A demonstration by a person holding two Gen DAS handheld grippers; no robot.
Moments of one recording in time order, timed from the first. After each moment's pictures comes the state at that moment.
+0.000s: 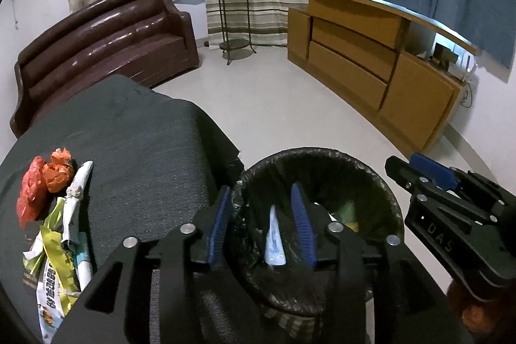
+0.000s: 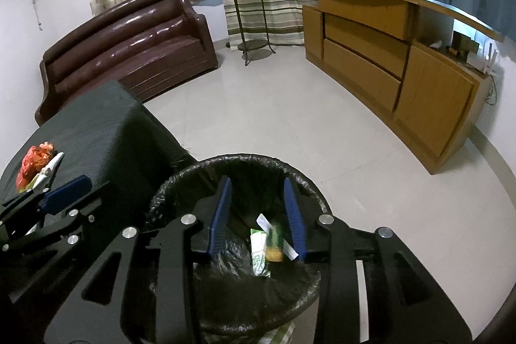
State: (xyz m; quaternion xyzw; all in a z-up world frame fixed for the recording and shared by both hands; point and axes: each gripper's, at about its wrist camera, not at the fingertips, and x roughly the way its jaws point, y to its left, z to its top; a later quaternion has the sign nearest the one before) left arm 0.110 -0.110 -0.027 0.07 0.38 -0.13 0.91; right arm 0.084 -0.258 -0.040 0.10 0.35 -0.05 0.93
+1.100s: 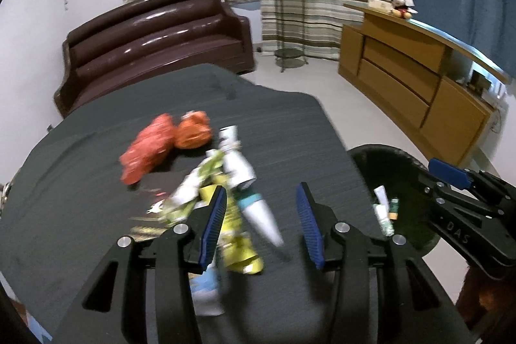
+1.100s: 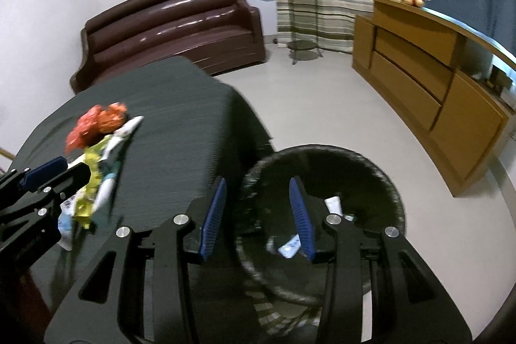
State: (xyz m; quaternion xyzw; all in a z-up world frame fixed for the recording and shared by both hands) left arm 0.056 0.020 0.003 0.04 0.36 -0.02 0.93; right arm 0.058 -0.144 -0.013 0.04 0.35 0.05 0.93
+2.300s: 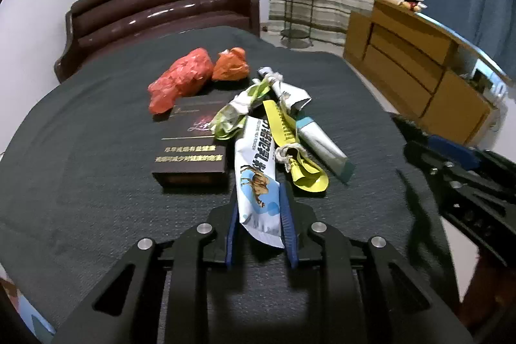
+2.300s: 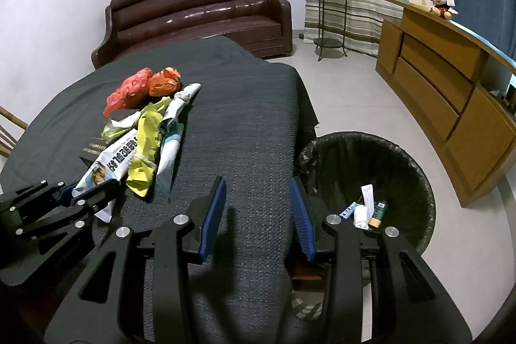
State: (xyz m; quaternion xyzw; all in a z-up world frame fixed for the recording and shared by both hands) left arm 0.023 0.071 -0.034 0.01 0.40 -0.04 0.92; right arm 0.029 -0.085 -0.018 0.01 0.36 0.09 0.93
